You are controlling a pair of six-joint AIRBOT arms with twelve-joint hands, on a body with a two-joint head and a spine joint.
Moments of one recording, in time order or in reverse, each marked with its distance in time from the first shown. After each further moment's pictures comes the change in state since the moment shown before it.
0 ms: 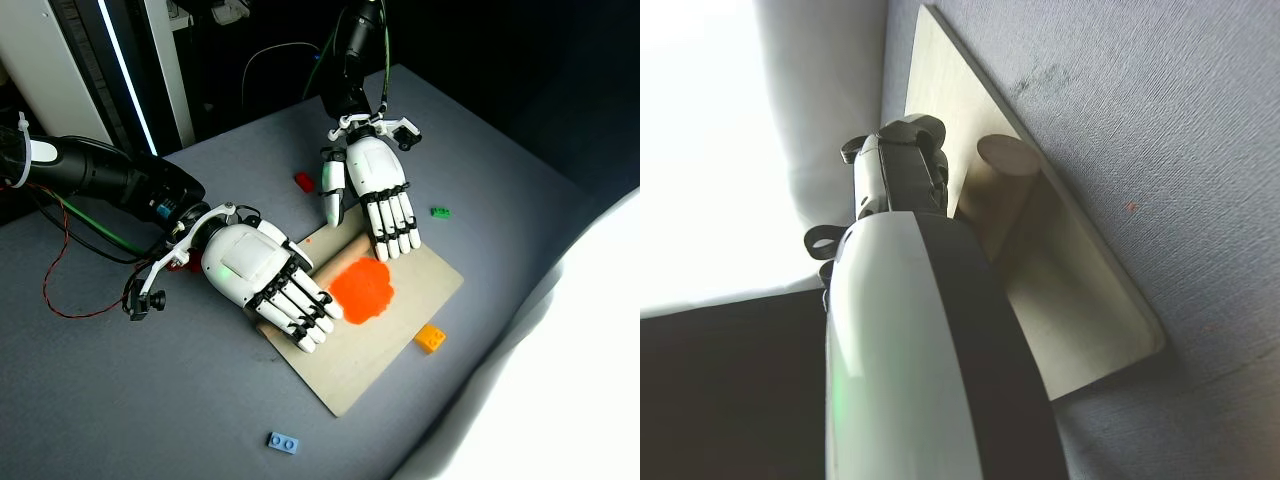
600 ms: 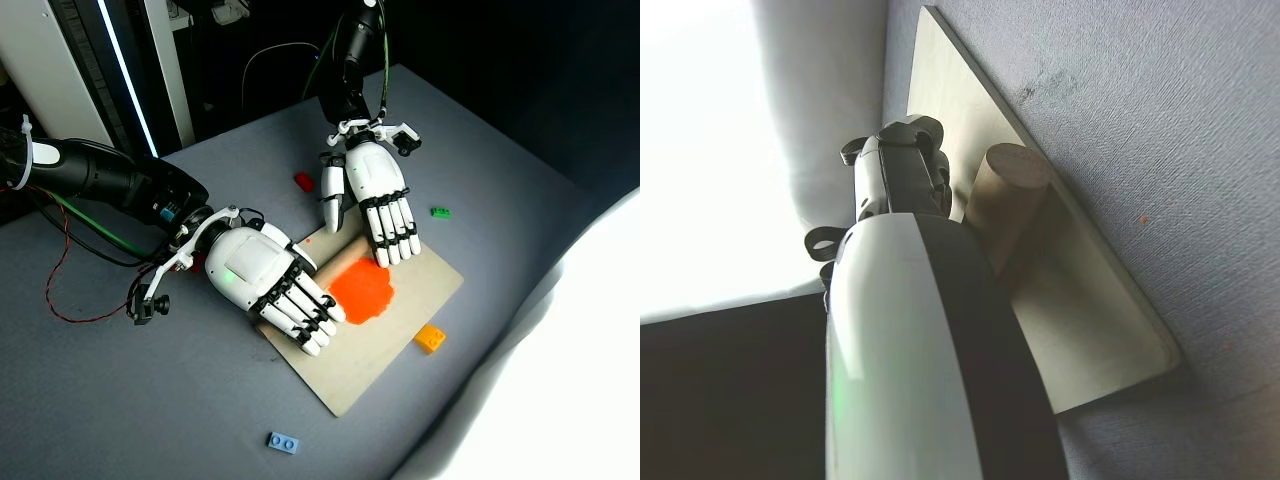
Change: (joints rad) left arm -0.024 -0.018 0.029 -0.005 0.007 0.003; right arm 0.011 -0.006 0.021 0.000 -0.025 0.014
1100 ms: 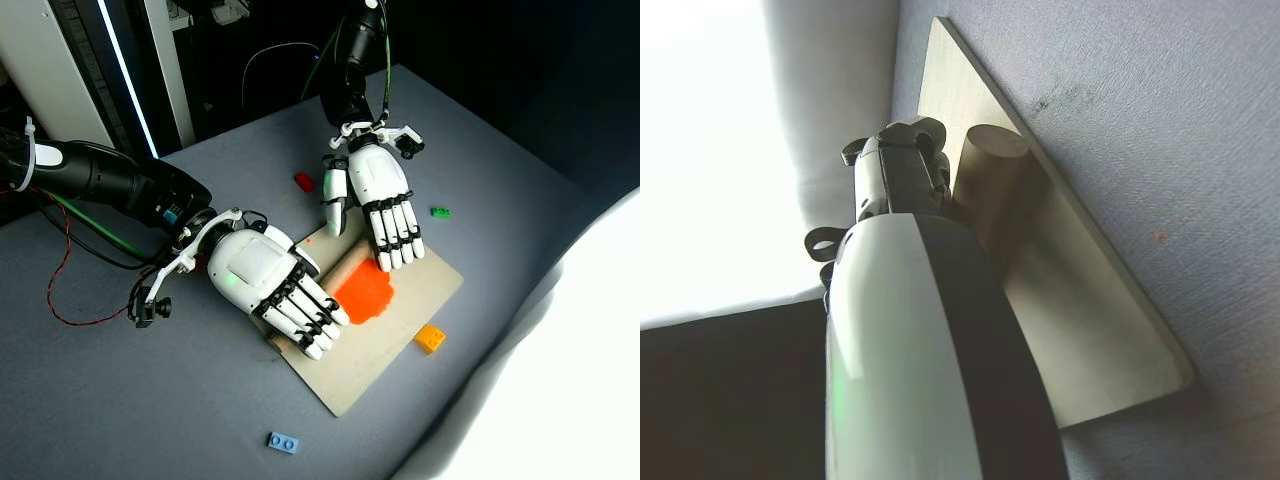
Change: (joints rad) left arm -0.014 -0.019 0.022 -0.006 0.000 -0.001; right arm 0.007 -0.003 0.016 0.003 -0.003 0.003
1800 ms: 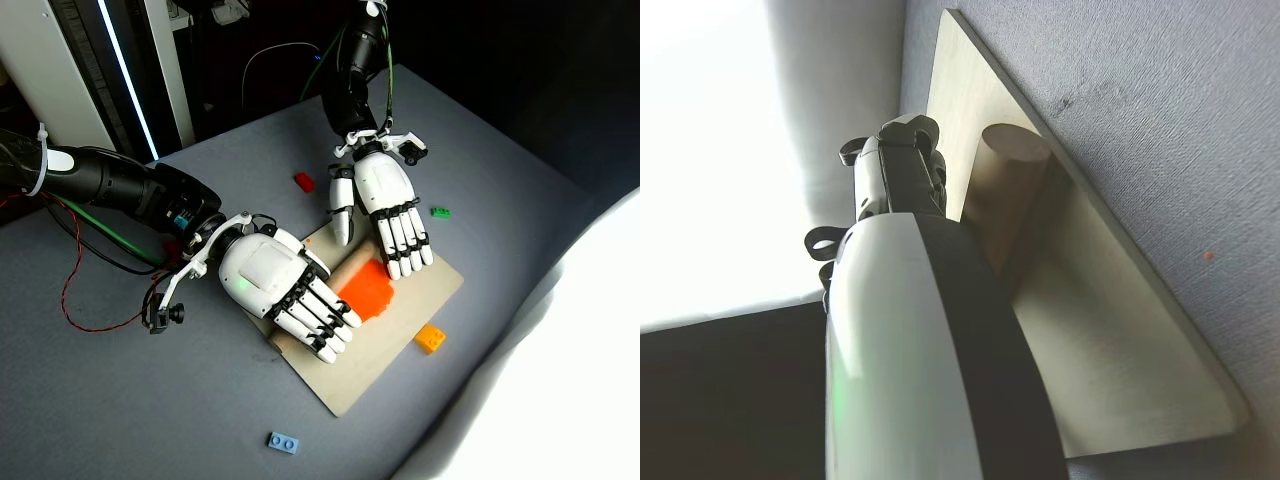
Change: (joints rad) left arm -0.042 -0.036 0.055 -0.017 0.015 -0.003; right arm 0.024 -0.018 0.040 -0.004 -0.013 0.015
